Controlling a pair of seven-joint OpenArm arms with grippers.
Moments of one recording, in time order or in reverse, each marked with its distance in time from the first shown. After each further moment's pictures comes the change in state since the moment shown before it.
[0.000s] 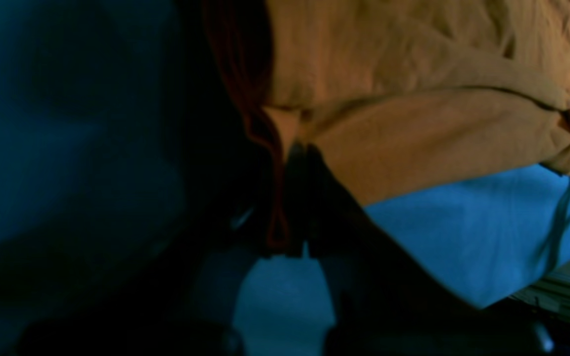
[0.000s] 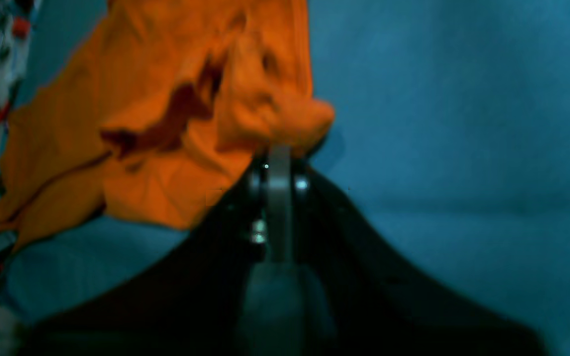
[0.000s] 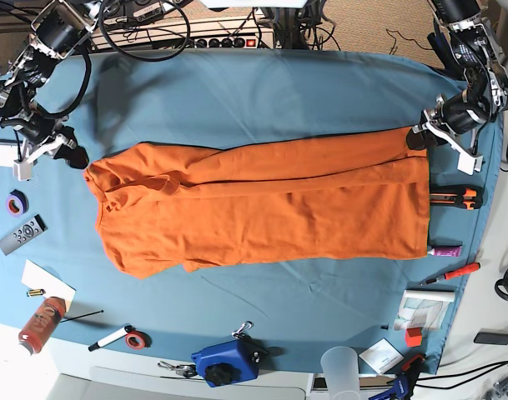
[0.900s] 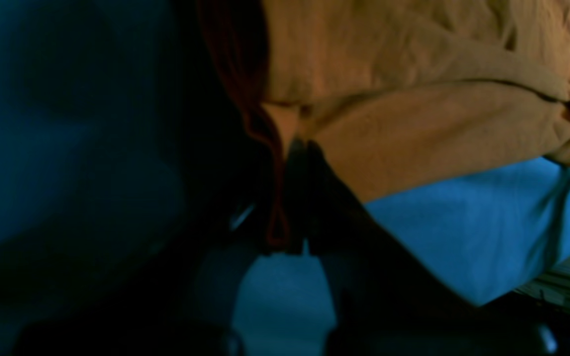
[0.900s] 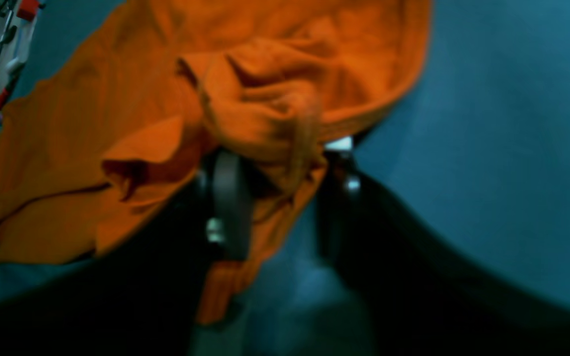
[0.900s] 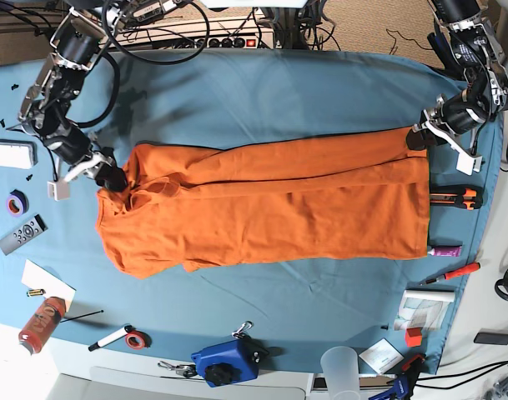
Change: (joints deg) left arm 0.0 0.0 0.0 0.0 0.2 -1.4 -0.4; right arm 3.3 -4.3 -13.1 -5.3 -11.1 0.2 17.3
